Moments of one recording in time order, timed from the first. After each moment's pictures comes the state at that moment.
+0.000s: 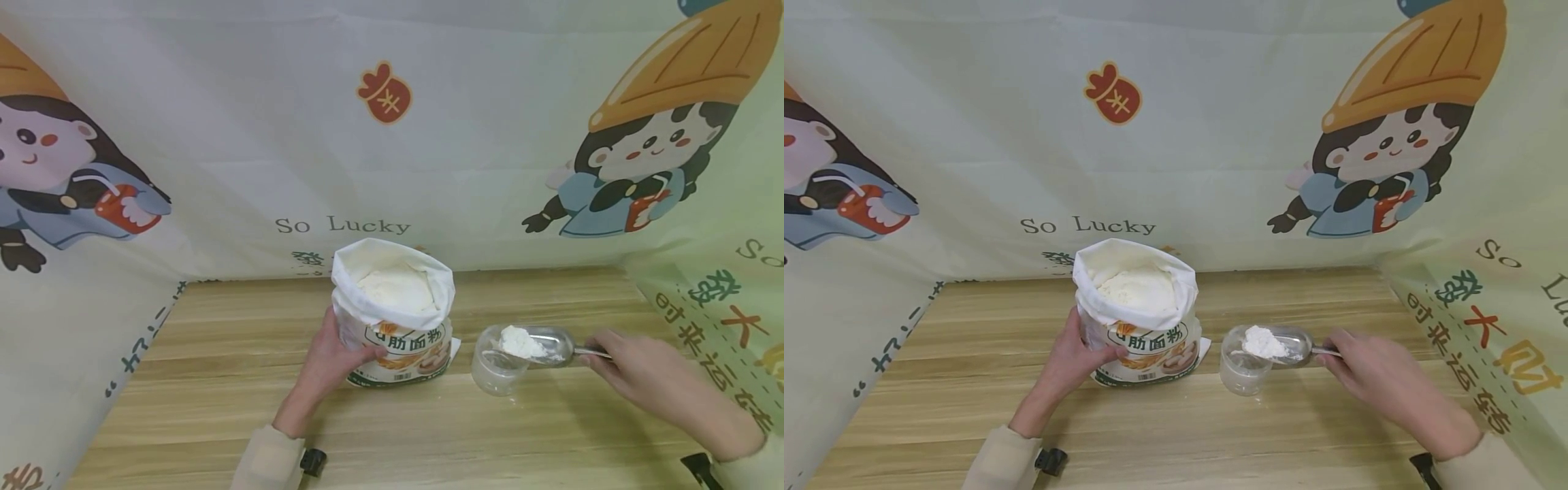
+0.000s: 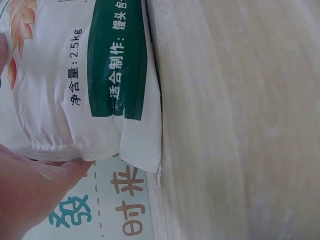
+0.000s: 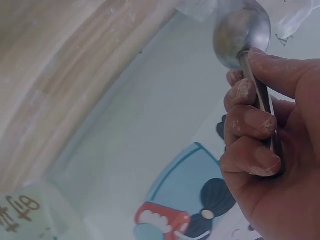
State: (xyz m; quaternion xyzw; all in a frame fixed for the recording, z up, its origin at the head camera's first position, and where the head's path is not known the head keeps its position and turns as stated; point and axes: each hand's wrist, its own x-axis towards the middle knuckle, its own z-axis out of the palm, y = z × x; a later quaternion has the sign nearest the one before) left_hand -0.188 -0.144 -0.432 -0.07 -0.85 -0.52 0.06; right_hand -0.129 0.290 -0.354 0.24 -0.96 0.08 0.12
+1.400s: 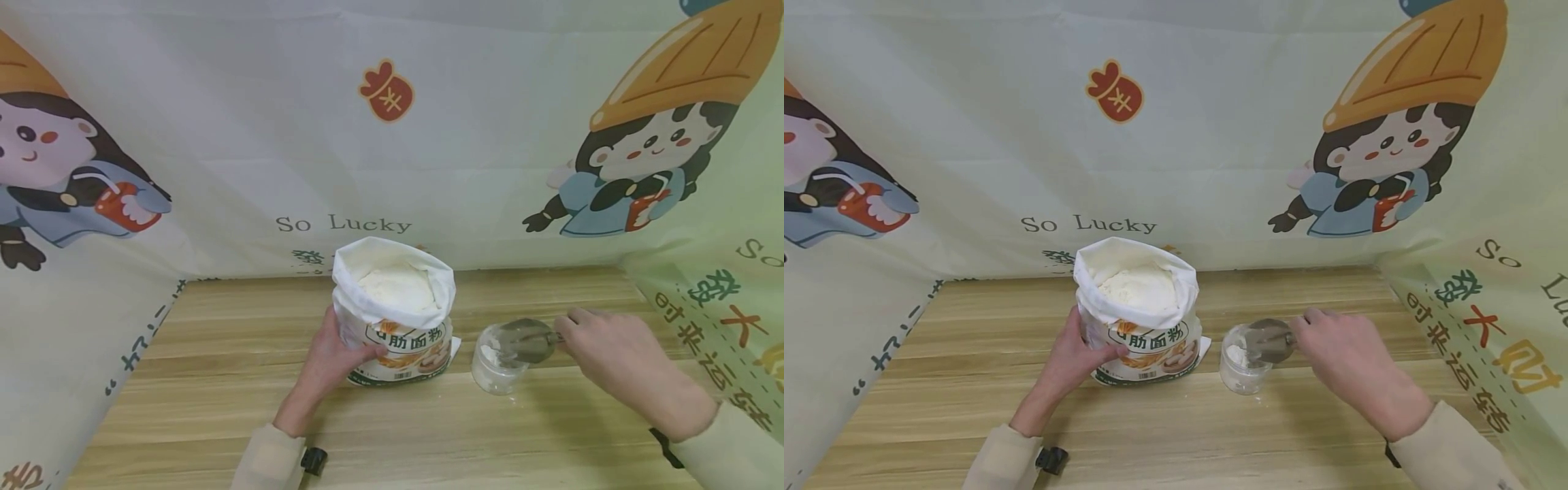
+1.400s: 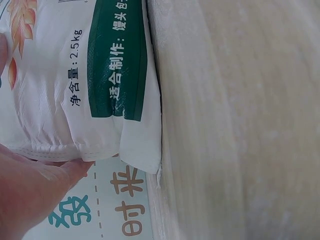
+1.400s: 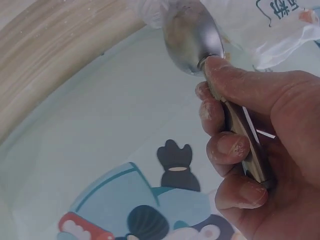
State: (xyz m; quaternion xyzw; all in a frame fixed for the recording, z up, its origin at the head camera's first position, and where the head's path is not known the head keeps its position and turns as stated) left_hand -0.188 -0.143 -0.433 -0.07 -0.84 -0.53 0.06; right_hand -0.136 0.243 -0.328 0.29 -0.93 -0.07 0.22
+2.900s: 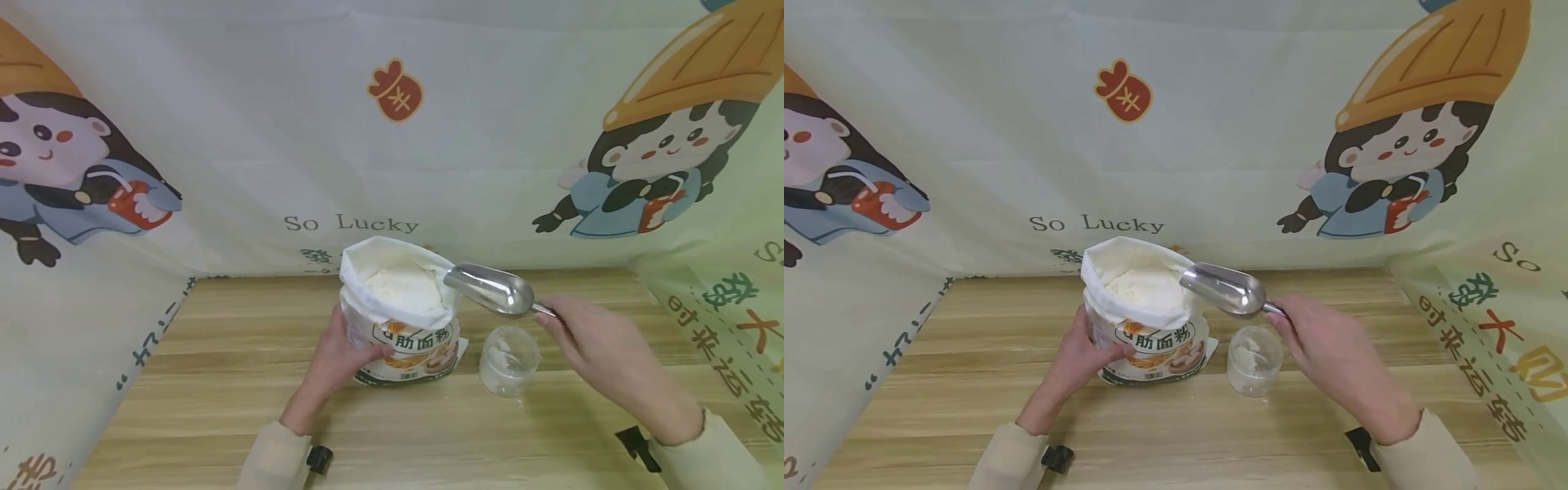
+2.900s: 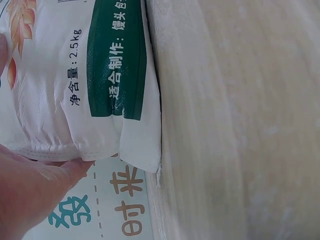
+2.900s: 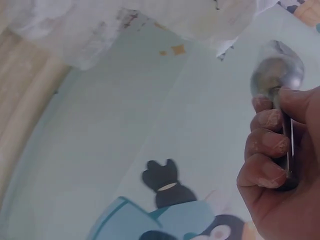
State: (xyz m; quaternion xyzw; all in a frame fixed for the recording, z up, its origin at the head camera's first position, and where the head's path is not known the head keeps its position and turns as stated) left_hand -0.187 -0.144 -0.432 -0.07 -0.84 -0.54 0.06; right_hand -0.136 0.214 -0.317 0.26 -0.93 0.12 0.23
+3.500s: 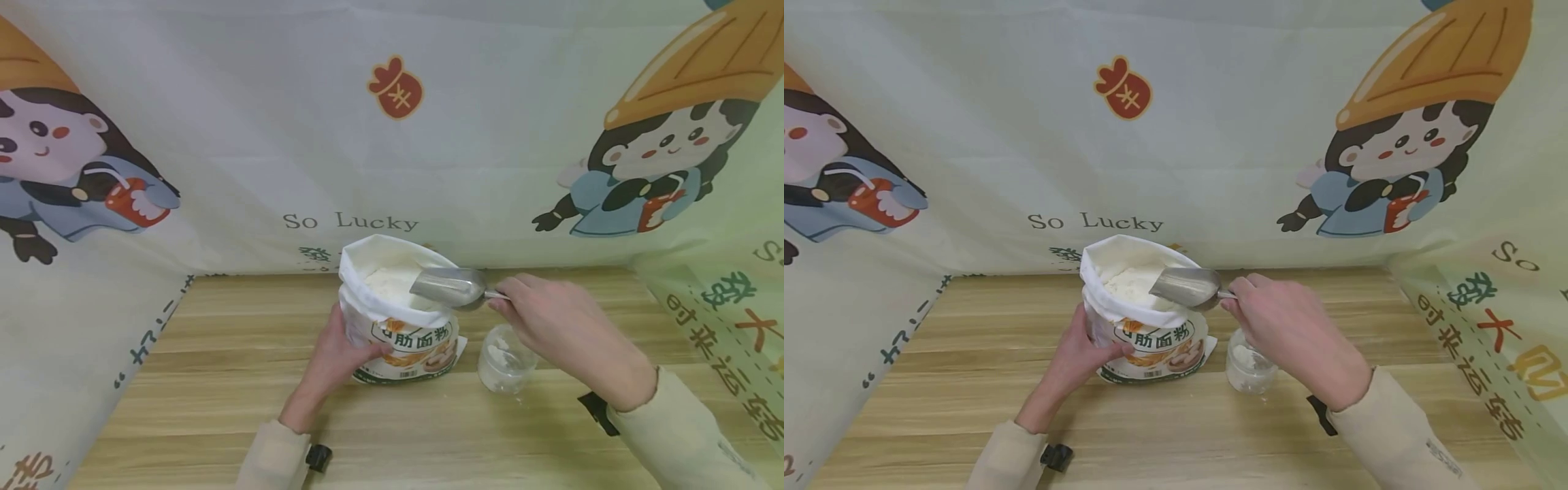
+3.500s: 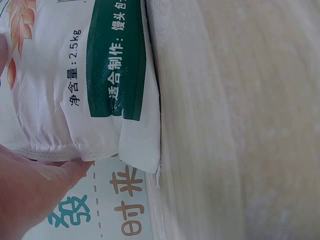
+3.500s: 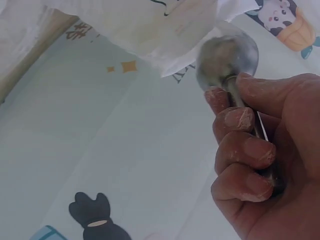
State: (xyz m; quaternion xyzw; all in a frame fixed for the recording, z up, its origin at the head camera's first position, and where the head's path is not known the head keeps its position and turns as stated) left_hand -0.187 -0.144 -0.431 -0.08 -0.83 -0.54 0.06; right_hand -0.152 0.167 -0.285 0.30 -0.93 0.06 0.20
